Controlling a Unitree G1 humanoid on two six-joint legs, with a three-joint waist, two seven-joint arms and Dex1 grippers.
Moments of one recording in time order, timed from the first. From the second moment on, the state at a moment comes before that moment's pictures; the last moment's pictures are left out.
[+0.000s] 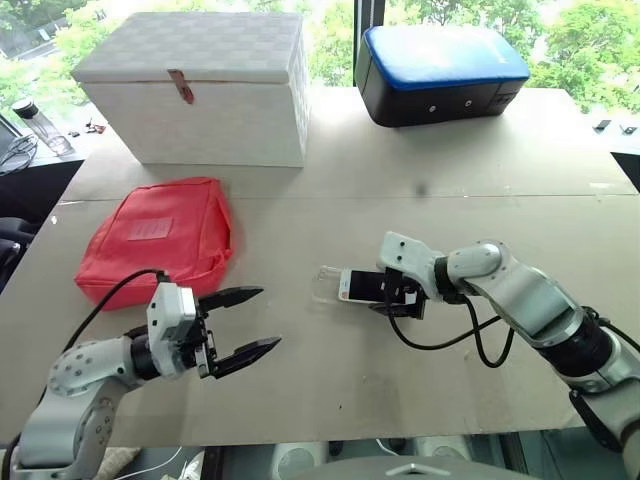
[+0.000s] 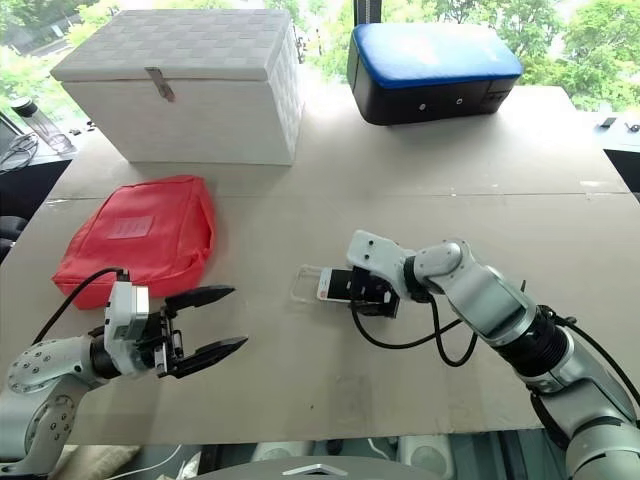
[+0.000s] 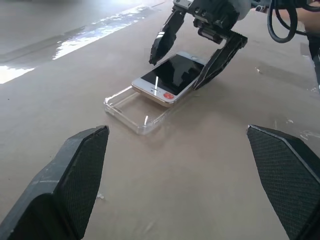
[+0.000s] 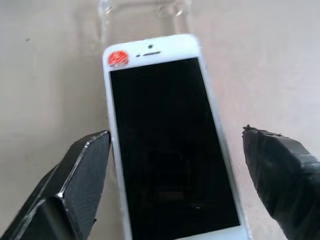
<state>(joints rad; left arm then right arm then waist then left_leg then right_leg) 0.27 0.72 0.31 -0.33 -0.63 0.17 -1.17 -0.62 -0.55 0.46 -0.39 0.19 1.02 0.82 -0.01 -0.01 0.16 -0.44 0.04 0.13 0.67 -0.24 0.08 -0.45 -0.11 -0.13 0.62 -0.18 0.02</state>
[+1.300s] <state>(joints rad) 0.23 0.71 0.26 -0.36 -0.63 0.22 -1.13 -0.56 -0.35 0.47 0.21 0.07 0.41 0.90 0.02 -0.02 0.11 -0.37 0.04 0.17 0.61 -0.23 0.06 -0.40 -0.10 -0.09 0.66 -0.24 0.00</state>
